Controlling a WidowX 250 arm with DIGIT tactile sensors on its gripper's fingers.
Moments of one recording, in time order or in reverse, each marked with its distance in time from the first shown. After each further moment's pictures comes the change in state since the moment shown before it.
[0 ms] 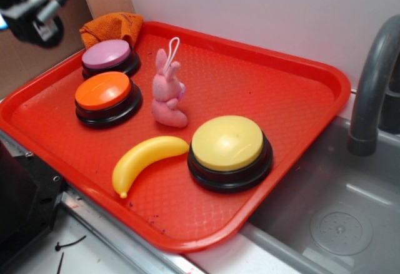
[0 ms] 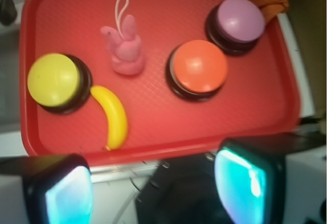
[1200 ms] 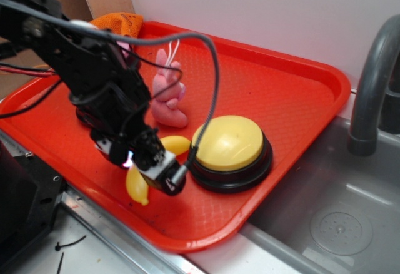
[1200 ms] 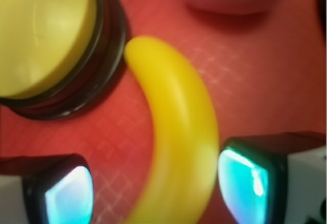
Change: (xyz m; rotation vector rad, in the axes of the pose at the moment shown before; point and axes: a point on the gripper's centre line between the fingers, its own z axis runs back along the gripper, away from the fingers) arm -0.007 -0.051 -0.162 -0.133 0.056 -0.051
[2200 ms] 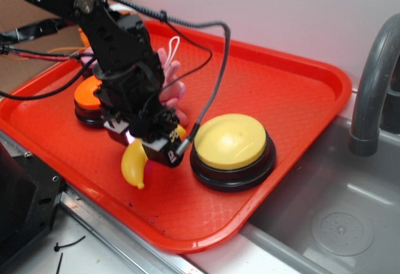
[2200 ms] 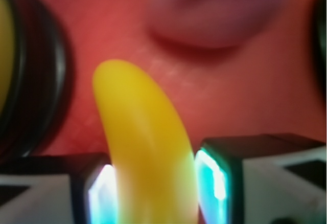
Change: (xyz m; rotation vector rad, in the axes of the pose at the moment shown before) arm 0.031 0.020 0.014 0.147 0.062 0.089
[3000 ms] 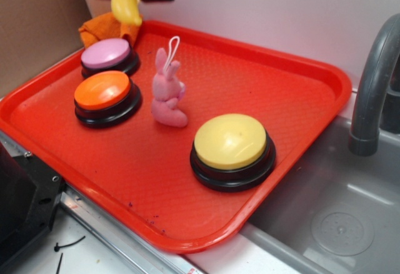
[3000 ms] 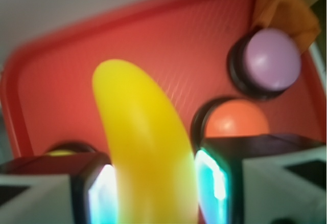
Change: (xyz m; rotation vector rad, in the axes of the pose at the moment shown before) arm 0.081 0.032 0.135 0.019 -0.102 0.198
